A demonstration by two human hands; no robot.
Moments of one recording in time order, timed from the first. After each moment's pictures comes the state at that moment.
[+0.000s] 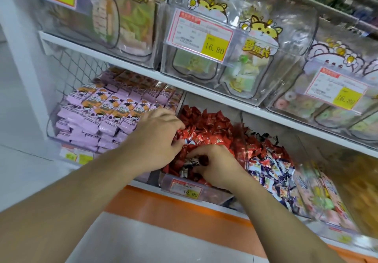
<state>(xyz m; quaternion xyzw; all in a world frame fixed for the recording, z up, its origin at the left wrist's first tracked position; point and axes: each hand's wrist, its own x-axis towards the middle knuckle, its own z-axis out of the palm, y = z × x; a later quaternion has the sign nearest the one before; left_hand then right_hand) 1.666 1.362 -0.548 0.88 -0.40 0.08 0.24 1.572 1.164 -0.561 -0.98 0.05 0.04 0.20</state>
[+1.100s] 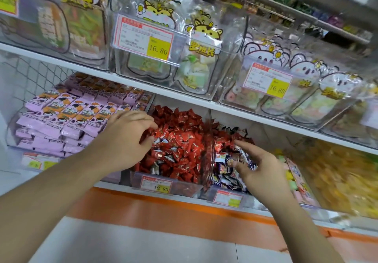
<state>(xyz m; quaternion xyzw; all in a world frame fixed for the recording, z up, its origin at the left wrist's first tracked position) 1.652 1.358 -0.537 0.88 -0.40 0.09 0.25 1.441 1.093 -0.510 -0.92 0.26 -0.16 0.26</state>
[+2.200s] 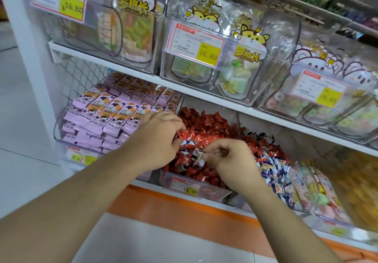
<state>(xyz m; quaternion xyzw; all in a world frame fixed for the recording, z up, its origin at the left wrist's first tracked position) 1.653 1.368 -0.533 0.88 -0.39 0.08 0.26 1.531 1.179 -0.522 -0.90 0.17 -0.11 0.39</state>
